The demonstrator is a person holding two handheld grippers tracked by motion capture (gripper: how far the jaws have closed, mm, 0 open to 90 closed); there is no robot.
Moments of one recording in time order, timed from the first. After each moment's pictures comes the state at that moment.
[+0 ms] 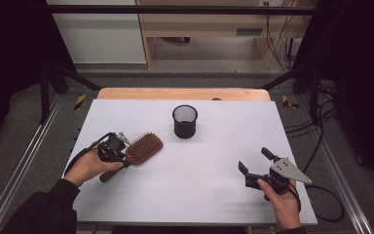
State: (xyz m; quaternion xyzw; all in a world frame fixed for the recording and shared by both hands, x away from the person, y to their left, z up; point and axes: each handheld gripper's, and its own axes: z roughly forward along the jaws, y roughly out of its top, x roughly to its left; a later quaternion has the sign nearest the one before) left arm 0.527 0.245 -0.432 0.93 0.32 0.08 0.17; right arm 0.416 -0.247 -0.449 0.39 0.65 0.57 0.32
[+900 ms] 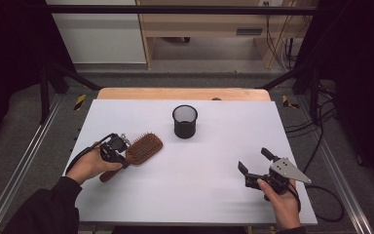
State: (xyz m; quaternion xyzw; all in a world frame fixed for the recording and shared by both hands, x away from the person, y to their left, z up) left arm 0.532 0.243 -0.440 0.94 0.32 0.07 0.12; right arm 0.417 -0.247 -0.451 0.39 0.65 0.57 0.32
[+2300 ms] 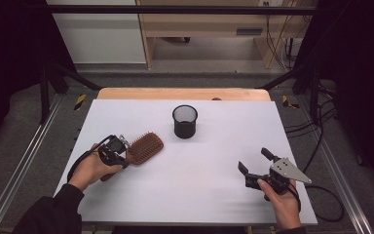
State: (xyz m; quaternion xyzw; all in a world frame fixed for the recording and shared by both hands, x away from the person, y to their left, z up) left arm 0.526 0.247 -0.444 0.93 0.34 0.08 0.14; right arm 0.417 -0.247 -0.450 0.39 0.65 0.57 0.32
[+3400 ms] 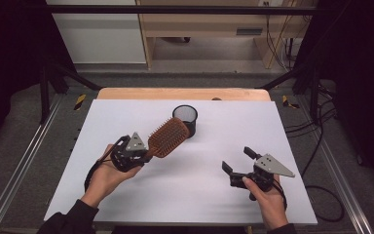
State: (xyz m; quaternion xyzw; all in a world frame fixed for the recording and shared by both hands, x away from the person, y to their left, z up) left arm 0.478 0.183 -0.398 0.90 0.26 0.18 0.31; right arm 0.422 -0.205 -0.441 0.39 0.66 0.59 0.27
